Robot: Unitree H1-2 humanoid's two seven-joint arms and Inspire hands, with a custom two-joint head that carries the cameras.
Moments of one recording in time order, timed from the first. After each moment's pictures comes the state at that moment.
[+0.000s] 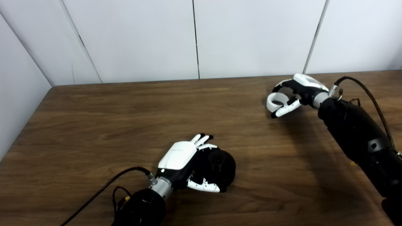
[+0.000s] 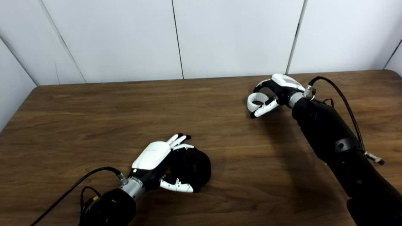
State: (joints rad) left arm -0.09 0.22 -0.42 -0.26 0.85 0.15 -0.31; right arm -0.72 -0.46 0.36 0.48 -0.60 0.20 0.28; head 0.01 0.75
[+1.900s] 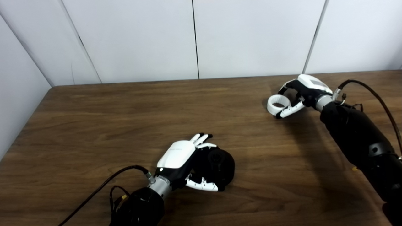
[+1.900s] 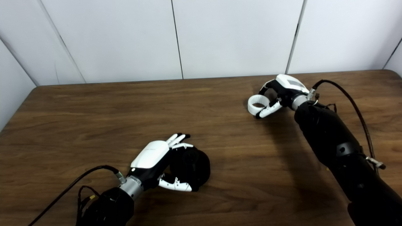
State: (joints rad) left arm -0.09 0.22 -0.40 -0.27 0.82 0.15 -0.33; right arm -0.69 -0.46 0.34 0.50 -0.61 0.16 0.18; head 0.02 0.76
